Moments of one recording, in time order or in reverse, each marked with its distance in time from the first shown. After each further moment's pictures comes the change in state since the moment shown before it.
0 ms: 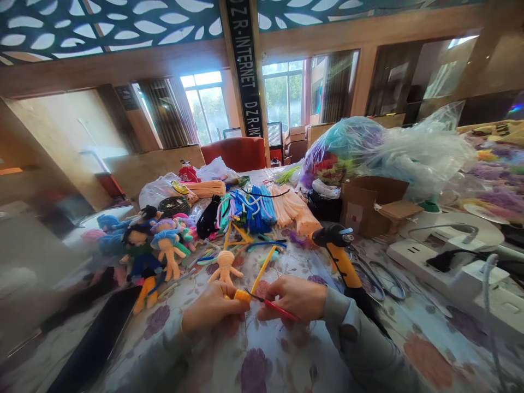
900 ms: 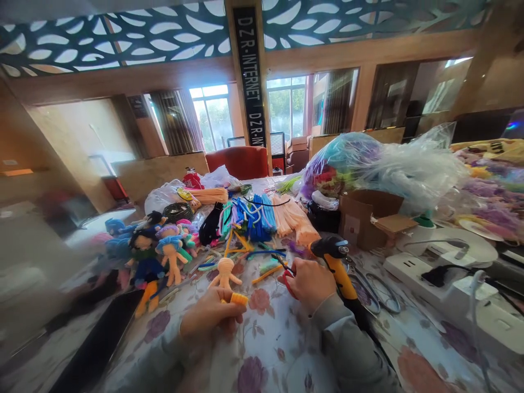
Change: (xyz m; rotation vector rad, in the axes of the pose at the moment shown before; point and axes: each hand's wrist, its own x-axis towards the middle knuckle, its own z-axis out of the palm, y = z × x) left_hand 0.005 -0.010 -0.006 -0.076 0.036 0.028; right_hand 0.010 0.027 -0.020 -0.628 0.898 0.229
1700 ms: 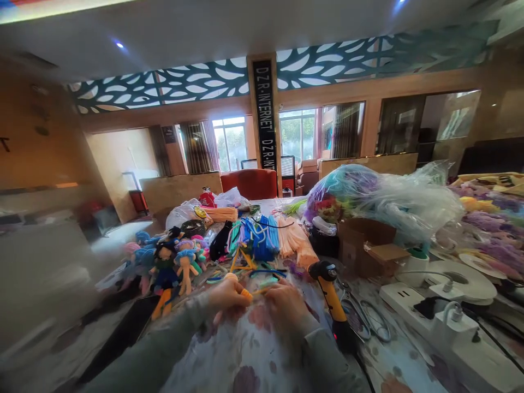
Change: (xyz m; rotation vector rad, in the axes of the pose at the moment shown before) left_hand 0.022 0.039 -0.005 0.363 0.071 -0.017; right_hand 0.002 -0.020 0.023 0.307 0.032 -0.576
